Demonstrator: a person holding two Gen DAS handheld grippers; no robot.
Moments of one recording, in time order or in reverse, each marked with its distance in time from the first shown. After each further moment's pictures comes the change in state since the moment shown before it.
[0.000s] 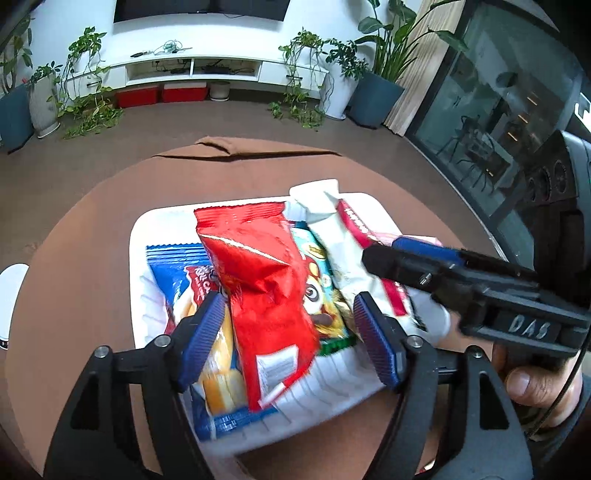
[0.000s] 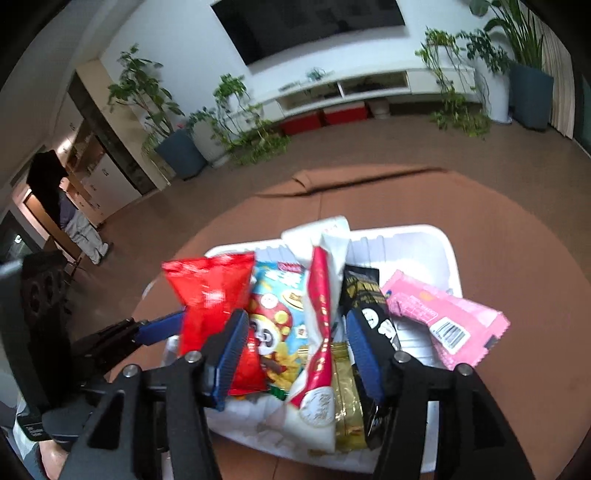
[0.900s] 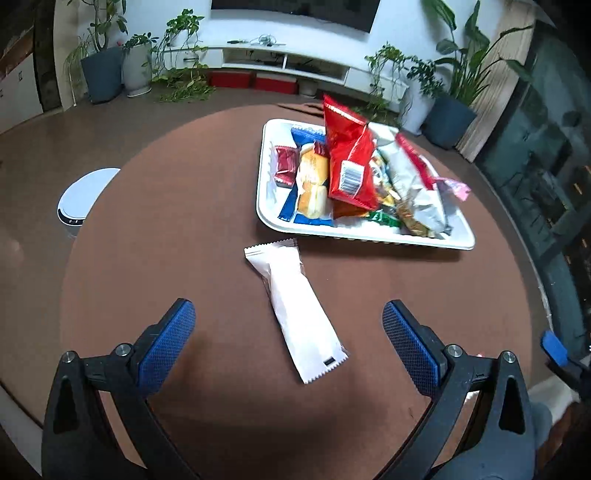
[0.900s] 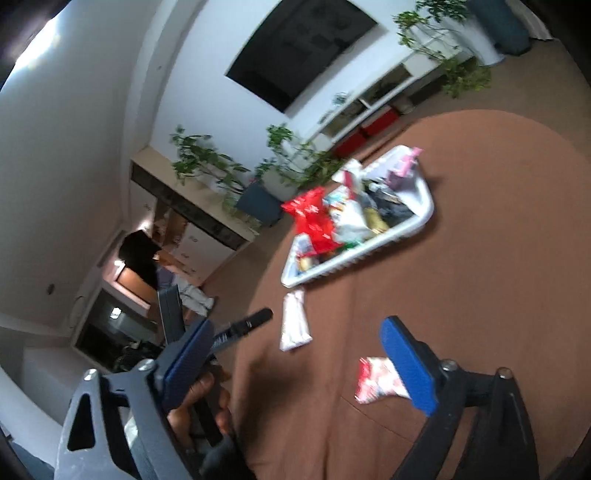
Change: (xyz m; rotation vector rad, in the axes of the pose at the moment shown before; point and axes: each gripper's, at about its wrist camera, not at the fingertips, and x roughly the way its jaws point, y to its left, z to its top) left arm -0.107 -0.015 -0.160 -0.213 -0.024 0.283; right arm -0.158 -0.038 -0.177 0.277 -0.138 0.393
